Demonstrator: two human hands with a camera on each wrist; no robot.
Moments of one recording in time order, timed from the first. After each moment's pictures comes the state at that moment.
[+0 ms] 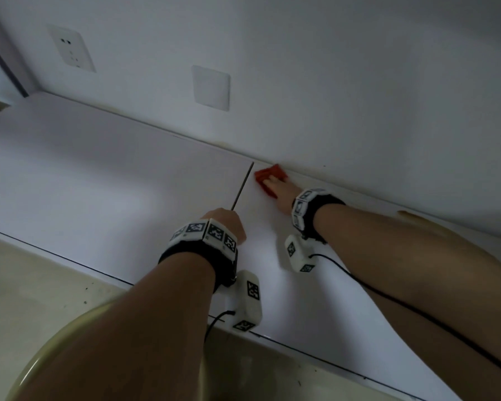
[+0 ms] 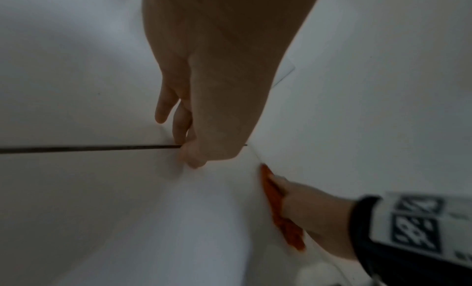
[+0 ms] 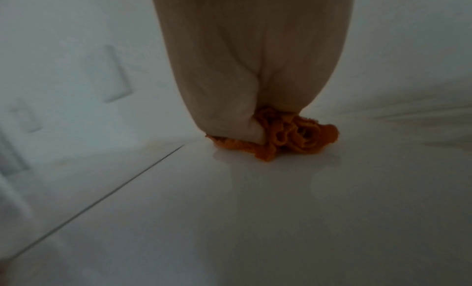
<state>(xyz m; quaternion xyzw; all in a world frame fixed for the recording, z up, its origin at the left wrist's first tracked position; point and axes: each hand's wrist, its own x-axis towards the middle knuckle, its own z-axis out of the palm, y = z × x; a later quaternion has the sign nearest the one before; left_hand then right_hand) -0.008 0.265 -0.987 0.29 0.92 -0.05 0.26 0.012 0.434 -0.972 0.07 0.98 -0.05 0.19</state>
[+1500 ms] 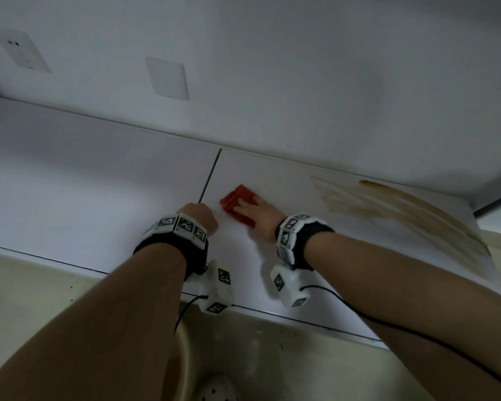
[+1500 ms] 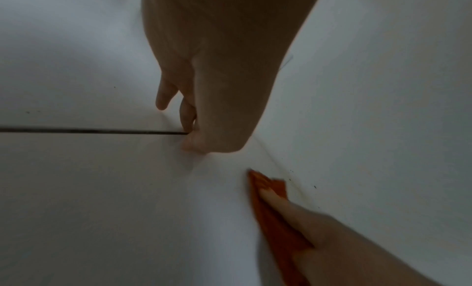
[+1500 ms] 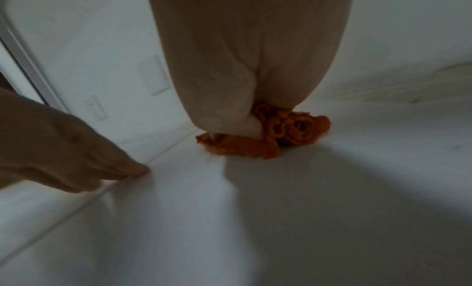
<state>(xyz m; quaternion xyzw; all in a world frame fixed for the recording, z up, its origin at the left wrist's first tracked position) 0.018 0.272 -0.989 0.26 0.93 -0.09 0.25 0.103 0.420 -1.002 0.03 0.97 -0.16 0.20</state>
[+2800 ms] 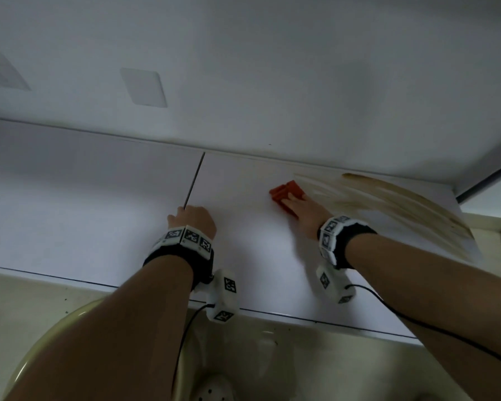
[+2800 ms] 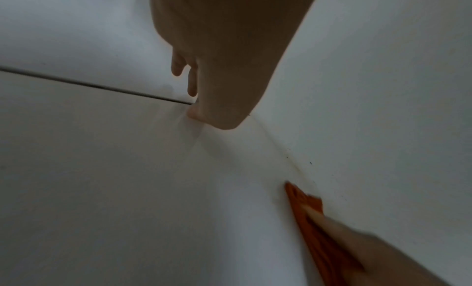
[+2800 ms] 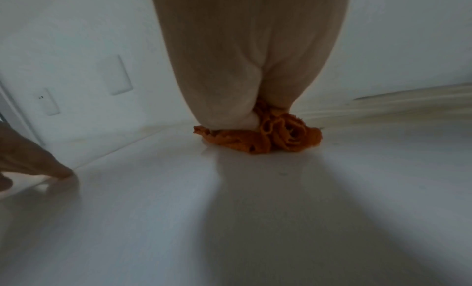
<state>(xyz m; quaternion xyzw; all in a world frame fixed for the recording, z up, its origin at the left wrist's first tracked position) 0.058 0.294 -0.967 0.20 0.96 -0.06 0.20 0.174 0.505 -0.979 0.17 0.96 -0.10 0.20</state>
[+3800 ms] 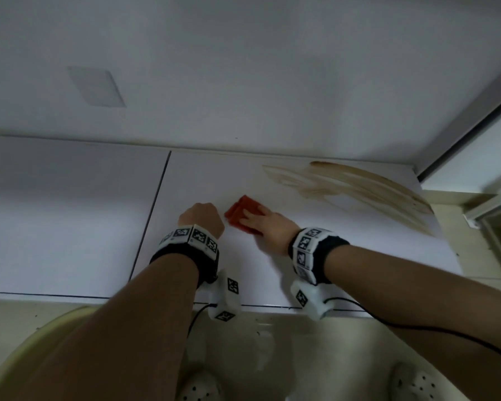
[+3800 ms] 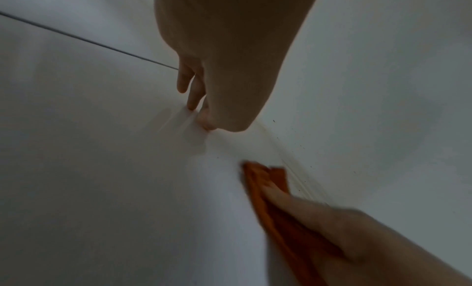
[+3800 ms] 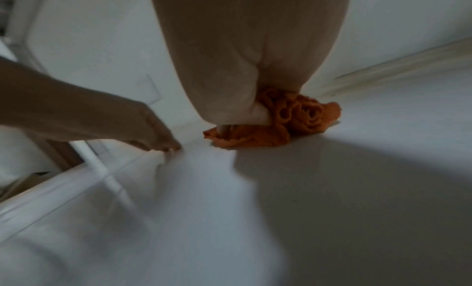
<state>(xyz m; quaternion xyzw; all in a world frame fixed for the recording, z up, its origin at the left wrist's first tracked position) 0.105 0.346 -0.957 0.26 0.94 0.01 0.22 0.209 0.481 -1.002 0.07 0.97 -0.17 0.15</state>
